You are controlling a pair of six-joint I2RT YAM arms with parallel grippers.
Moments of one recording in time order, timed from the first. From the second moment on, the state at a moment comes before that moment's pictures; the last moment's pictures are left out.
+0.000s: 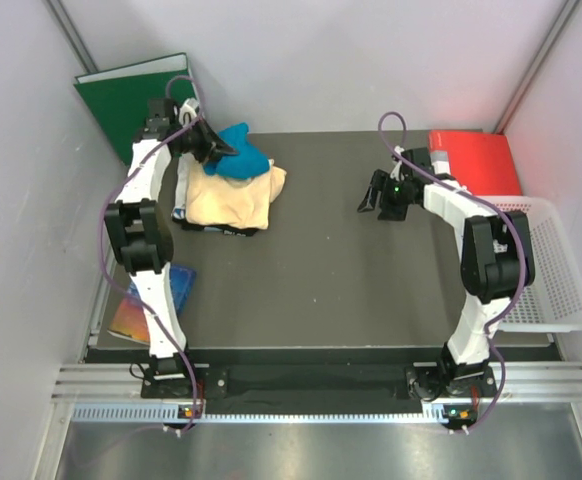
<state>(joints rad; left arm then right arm) 0.08 2.22 2.14 -0.65 0.82 -0.57 0.19 1.86 1.33 -0.40 -0.34 0.45</state>
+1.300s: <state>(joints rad) 0.18 2.00 1.67 -0.91 0.59 -0.21 0.21 2.03 1.52 -0.44 -0.41 0.44</state>
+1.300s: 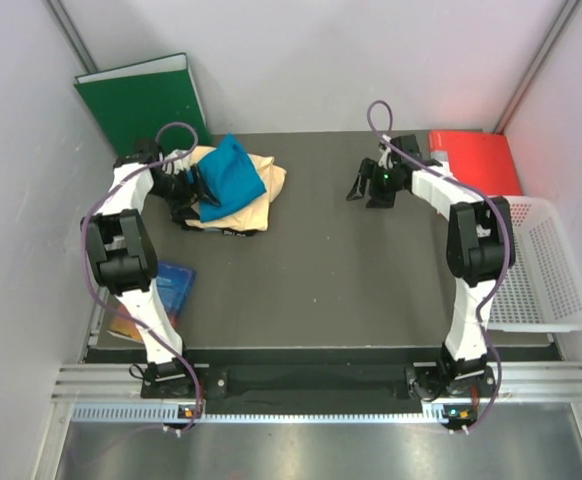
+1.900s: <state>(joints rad) 0.18 1.82 1.58 -0.65 0.56 -0.32 0.50 2.35 2.17 -0.38 -0.63 0.57</state>
